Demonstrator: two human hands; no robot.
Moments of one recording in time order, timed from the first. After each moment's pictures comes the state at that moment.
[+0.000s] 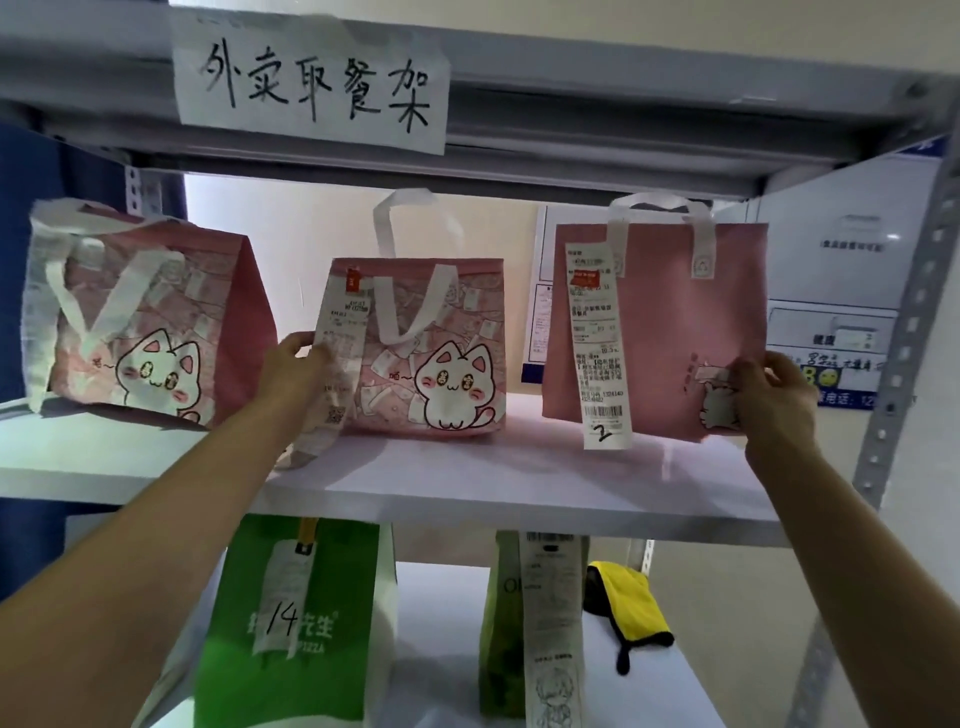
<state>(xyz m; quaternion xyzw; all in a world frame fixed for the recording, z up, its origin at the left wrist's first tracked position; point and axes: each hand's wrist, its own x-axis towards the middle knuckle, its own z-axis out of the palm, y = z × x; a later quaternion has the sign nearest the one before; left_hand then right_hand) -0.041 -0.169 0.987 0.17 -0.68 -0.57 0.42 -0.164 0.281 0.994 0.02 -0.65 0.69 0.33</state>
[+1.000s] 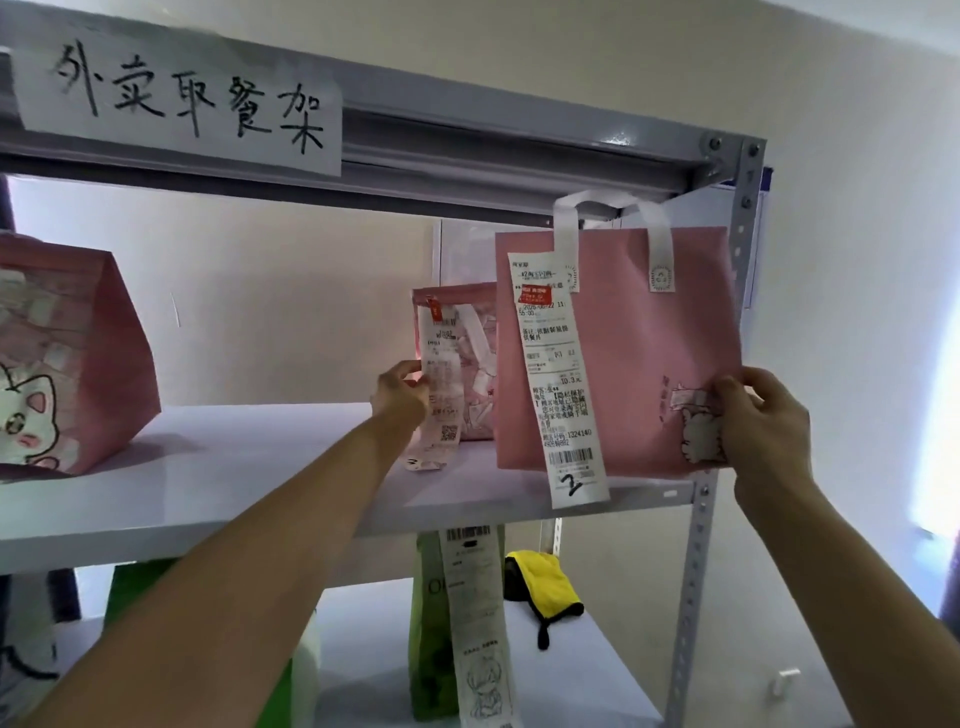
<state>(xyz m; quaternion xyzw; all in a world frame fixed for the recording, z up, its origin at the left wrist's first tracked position) -0.128 0.005 0.988 0.07 -0.76 -0.58 0.28 -0.022 0.330 0.989 -0.01 -0.64 0.65 0.40</state>
